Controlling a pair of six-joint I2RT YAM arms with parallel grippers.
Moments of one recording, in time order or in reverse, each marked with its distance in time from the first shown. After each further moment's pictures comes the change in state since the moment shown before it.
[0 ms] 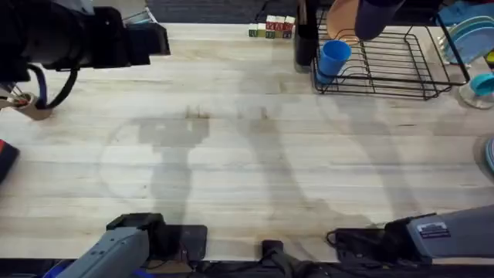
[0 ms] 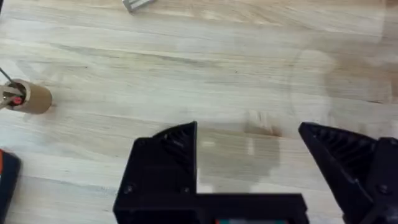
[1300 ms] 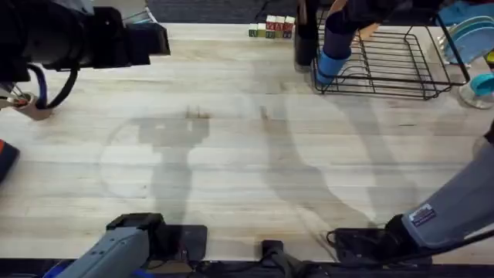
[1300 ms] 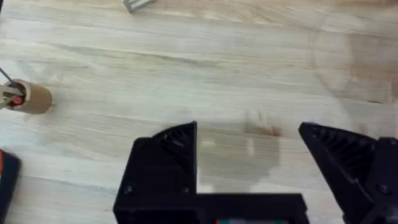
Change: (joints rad) left arm 0.000 0.000 0.000 0.000 0.000 0.000; right arm -0.030 0.280 0.000 0.097 -0.106 0.020
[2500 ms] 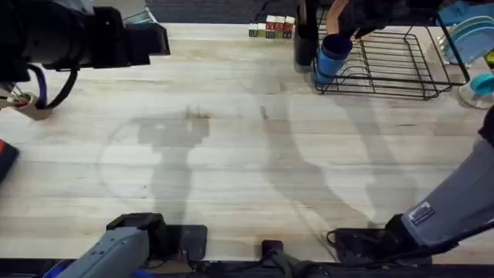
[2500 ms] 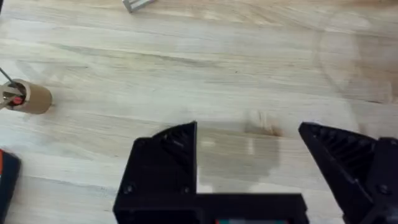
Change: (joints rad) left arm 0.000 0.000 0.000 0.000 0.000 0.000; right arm -0.011 0.031 0.000 -0.025 0.000 -0.018
